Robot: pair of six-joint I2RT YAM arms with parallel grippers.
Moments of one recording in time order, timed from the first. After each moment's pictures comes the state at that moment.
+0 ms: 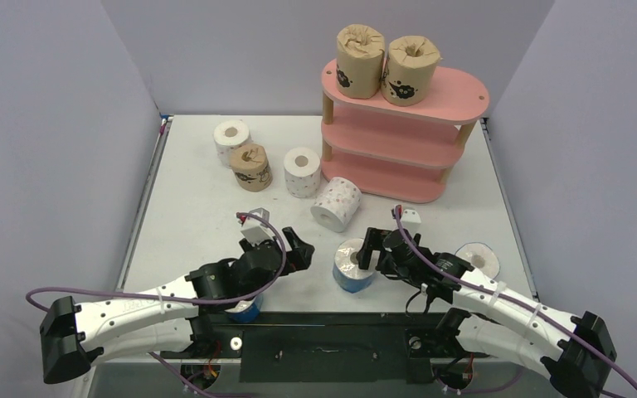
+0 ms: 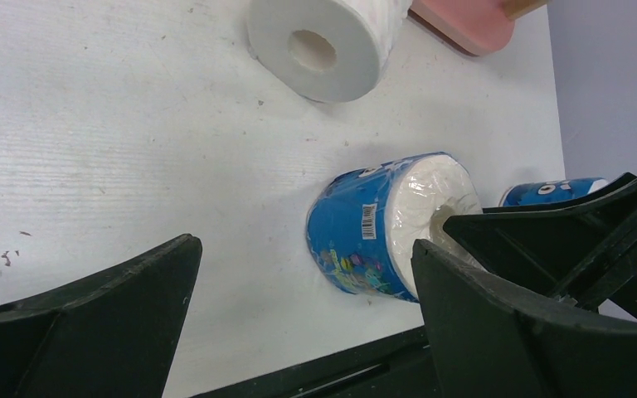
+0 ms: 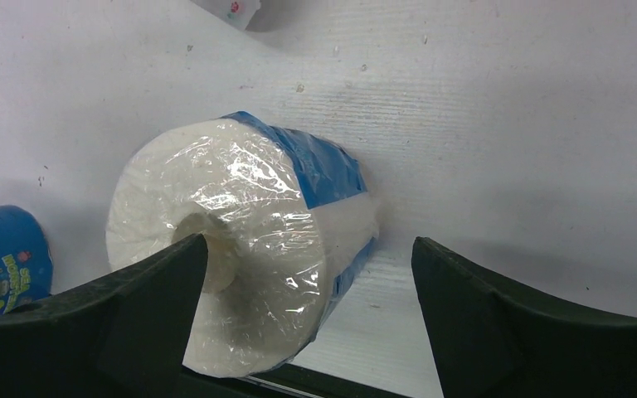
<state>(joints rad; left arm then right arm) -1.15 0.88 0.59 -0.27 -0.61 -1.06 0.85 0.88 0.56 -0.47 0.29 0.79</state>
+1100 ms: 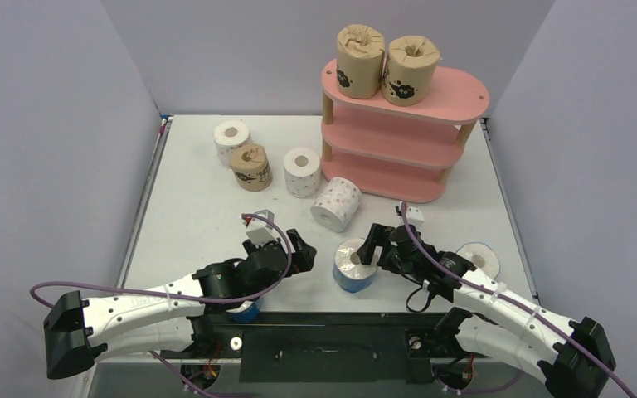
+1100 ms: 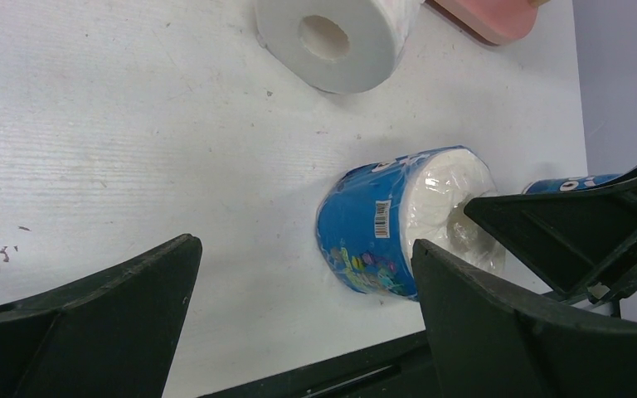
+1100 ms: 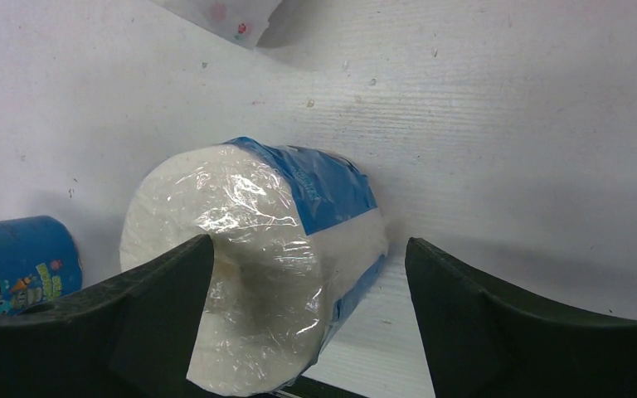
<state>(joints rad) -1.16 0.93 0.58 -0.26 -0.62 -1.07 0.76 0.88 0.53 -0.40 0.20 0.79</state>
